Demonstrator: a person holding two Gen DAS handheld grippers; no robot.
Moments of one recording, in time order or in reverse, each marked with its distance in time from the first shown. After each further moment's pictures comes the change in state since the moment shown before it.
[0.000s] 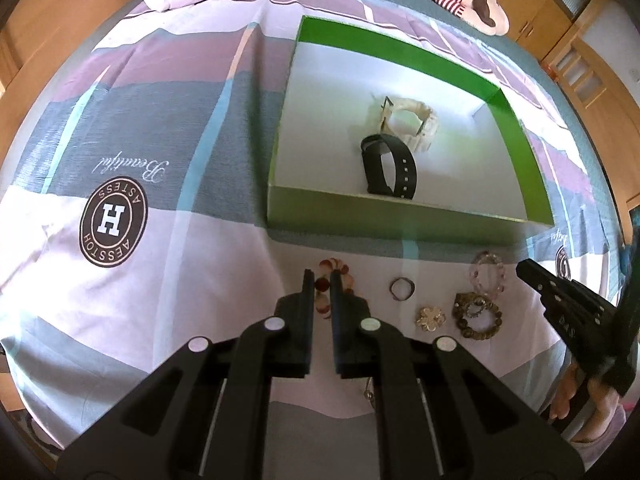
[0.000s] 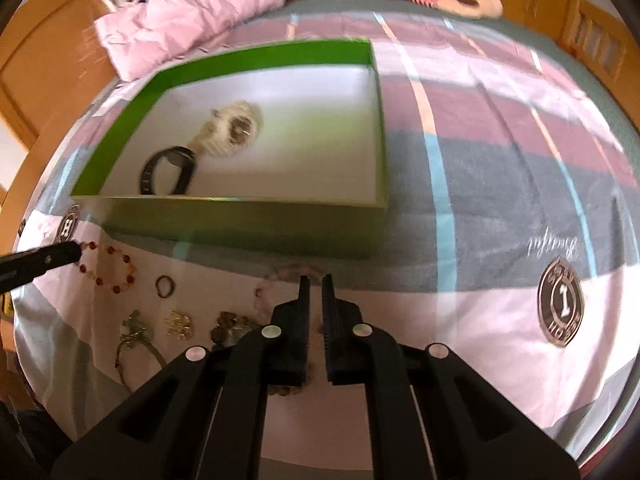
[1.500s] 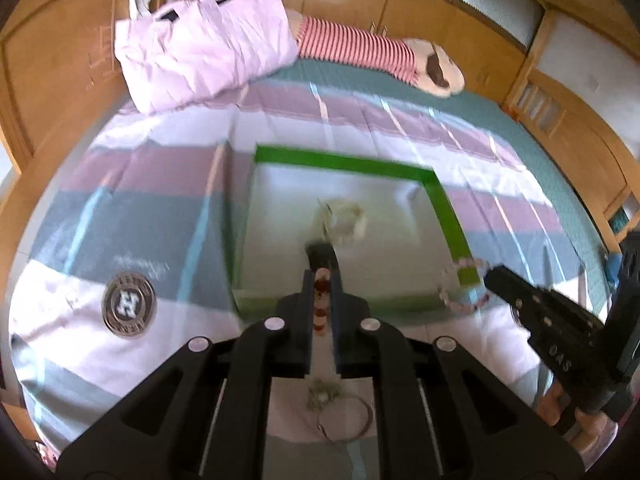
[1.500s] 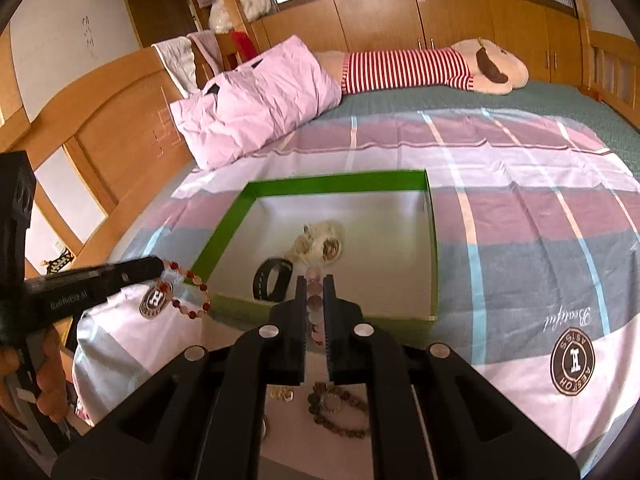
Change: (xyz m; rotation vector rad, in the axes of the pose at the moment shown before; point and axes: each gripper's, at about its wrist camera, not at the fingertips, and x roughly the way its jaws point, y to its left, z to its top) left arm -0.089 -0.038 0.023 0.070 -0.316 -0.043; right arm -0.094 0.033 0.023 -0.050 -0.377 0.234
